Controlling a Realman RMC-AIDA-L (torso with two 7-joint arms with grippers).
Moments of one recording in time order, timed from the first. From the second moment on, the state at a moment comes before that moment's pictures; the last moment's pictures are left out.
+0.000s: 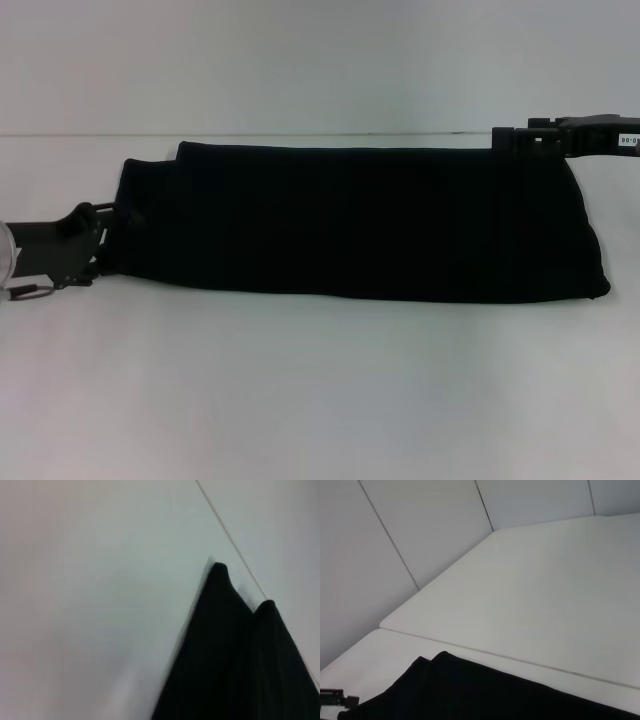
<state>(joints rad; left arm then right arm) -0.72 -2.02 0.24 0.57 2.59 1.08 -2.77 0.78 1.93 -0.57 -0.58 -2.14 -1.26 1.86</state>
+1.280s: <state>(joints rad) -0.64 -2.06 0.21 0.58 2.45 1.06 -2.54 0.79 1.94 -0.57 -0.59 -2.14 -1.23 1.86</state>
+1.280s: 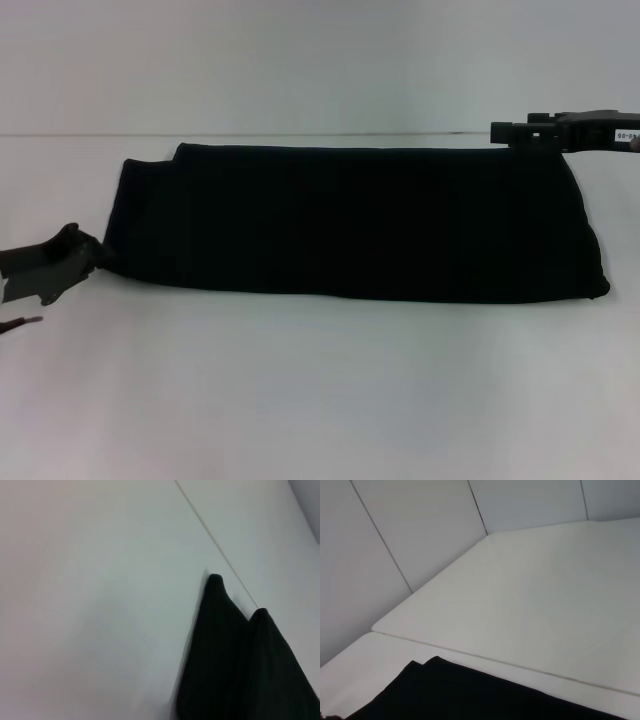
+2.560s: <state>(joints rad) -0.64 -1.96 0.12 0.78 2.18 1.61 -2.40 0.80 1.98 -0.57 -0.59 -2.11 -1.16 1.88</state>
